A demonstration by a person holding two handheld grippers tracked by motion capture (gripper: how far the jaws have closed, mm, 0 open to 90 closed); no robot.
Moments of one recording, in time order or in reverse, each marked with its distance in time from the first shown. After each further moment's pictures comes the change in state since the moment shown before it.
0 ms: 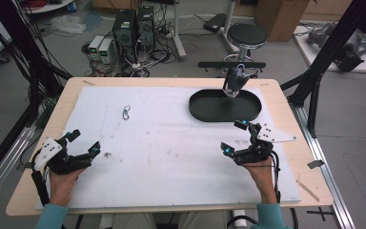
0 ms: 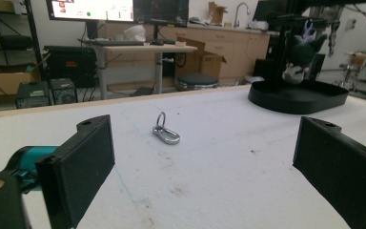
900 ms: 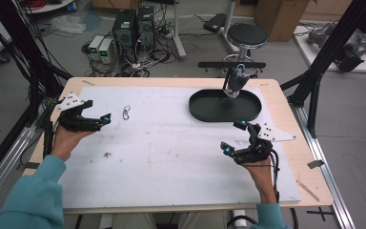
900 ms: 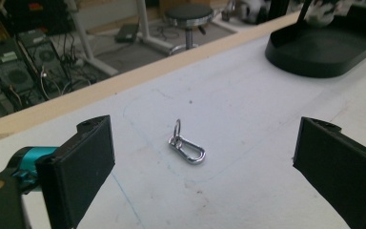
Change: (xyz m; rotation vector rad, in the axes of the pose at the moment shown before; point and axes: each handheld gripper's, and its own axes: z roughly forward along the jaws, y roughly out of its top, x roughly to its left) left arm 0.036 0.067 0.096 0.348 -0.078 0.097; right arm -0.002 -0.002 0.001 -0.017 0.012 0.042
